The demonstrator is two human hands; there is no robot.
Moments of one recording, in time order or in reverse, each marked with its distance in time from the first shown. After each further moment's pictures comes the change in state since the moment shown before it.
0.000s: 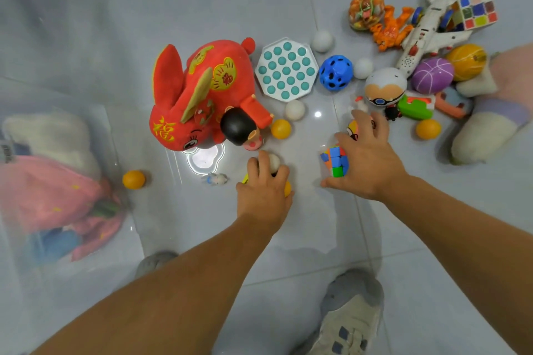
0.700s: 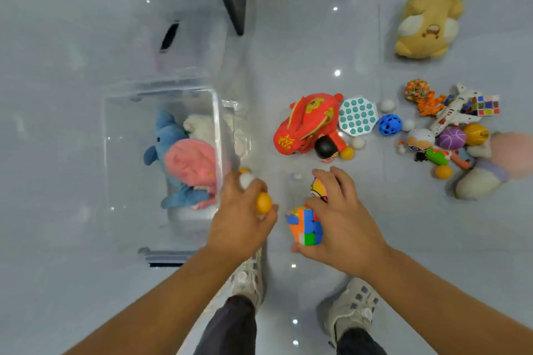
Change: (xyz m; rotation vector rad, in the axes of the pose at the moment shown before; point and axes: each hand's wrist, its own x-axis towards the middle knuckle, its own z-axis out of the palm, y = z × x) left_hand -0.194 -0.182 -0.249 -0.667 0.163 -0.241; right_hand -0.132 -0.264 -0.203 0.117 -0.019 -0.380
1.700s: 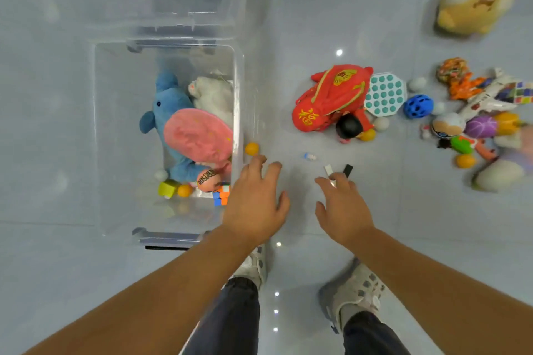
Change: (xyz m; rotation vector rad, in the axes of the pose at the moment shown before) left_hand 0.011 -0.060 0.058 0.098 -0.091 0.102; right_hand 0.029 0.014 0.119 0.052 -0.193 0.396
